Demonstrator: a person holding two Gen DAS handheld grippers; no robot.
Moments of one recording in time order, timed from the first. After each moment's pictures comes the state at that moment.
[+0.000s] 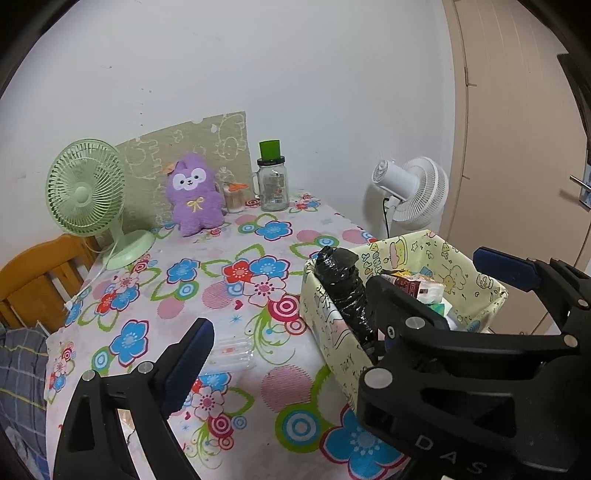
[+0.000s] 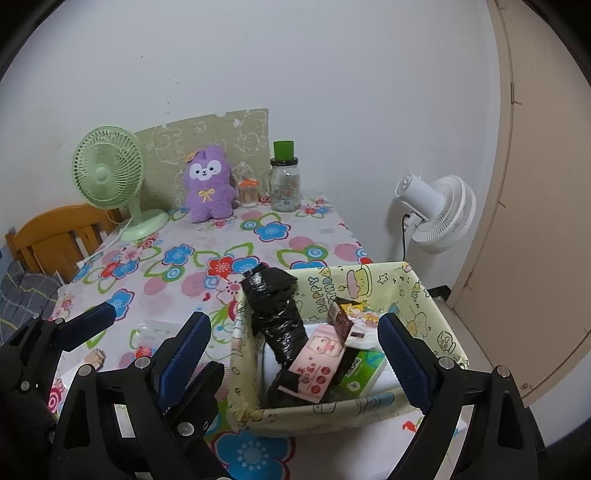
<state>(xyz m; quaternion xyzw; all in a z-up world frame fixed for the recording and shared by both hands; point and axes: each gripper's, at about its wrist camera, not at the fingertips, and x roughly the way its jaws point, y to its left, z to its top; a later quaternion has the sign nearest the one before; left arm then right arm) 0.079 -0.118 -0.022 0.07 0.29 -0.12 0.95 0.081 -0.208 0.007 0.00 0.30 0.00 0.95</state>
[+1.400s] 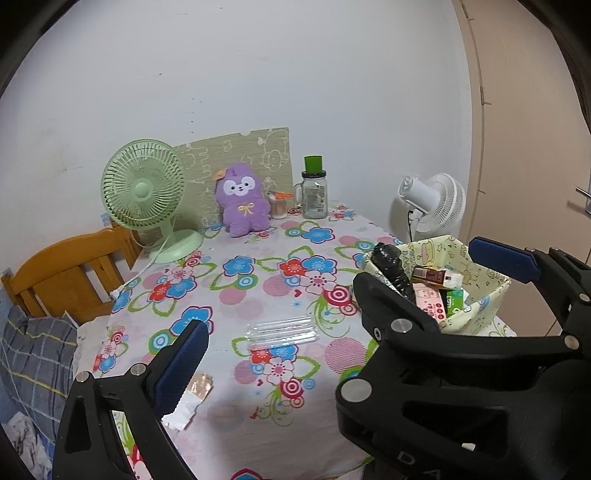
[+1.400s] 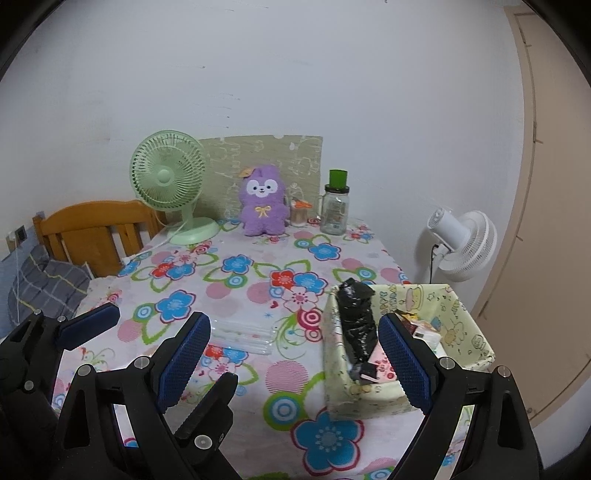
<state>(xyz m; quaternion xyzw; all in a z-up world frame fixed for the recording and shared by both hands) 0.025 -0.042 -0.001 0.06 0.27 -0.08 0.96 0.029 -0.122 0.034 -0.03 0.25 0.05 0.97</state>
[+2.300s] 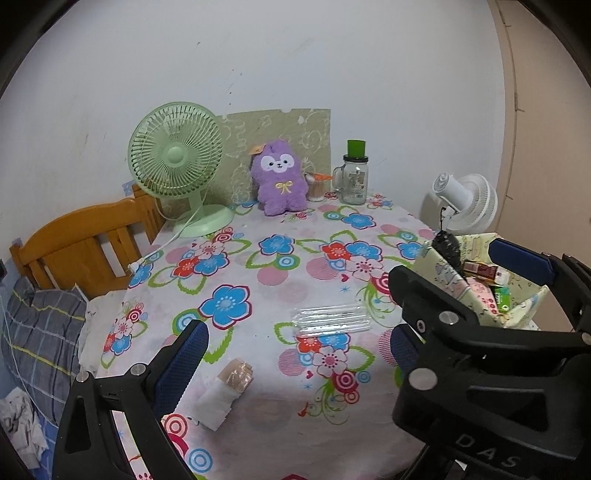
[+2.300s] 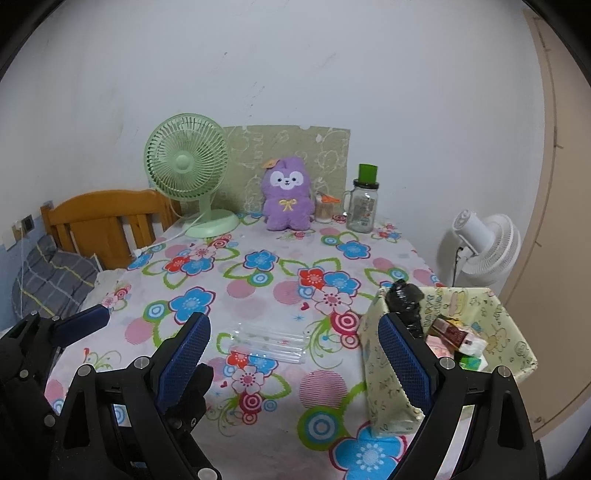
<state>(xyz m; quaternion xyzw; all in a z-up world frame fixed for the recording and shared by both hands) 0.052 0.015 -0.027 0.03 0.29 -0.04 0.95 0.059 -0.082 0.009 -0.04 0.26 0.08 0.96</state>
